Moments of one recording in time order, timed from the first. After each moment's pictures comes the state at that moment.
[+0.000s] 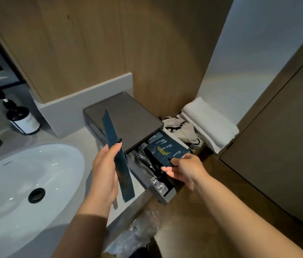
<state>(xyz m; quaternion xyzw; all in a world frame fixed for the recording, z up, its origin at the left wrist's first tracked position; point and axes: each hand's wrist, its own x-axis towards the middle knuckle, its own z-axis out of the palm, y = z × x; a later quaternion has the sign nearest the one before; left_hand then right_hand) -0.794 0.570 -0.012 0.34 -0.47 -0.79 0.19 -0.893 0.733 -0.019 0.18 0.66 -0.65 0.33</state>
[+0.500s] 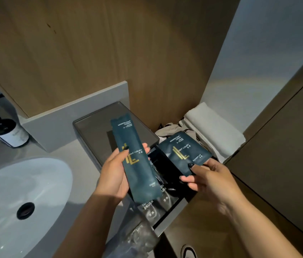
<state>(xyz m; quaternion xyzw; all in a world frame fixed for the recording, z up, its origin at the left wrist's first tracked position) -0.870 0.583 -0.010 0.25 -0.34 -0.90 0.10 -0.939 0.784 0.010 0.08 0.65 -0.69 0.29</state>
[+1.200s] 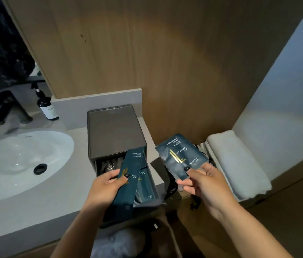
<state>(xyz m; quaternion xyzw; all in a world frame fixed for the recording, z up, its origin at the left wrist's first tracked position) -0.867 0.700 -0.027 0.47 -0.52 -0.69 0.20 -1.045 0.859 0.011 -0.08 0.65 -0.65 0.39</state>
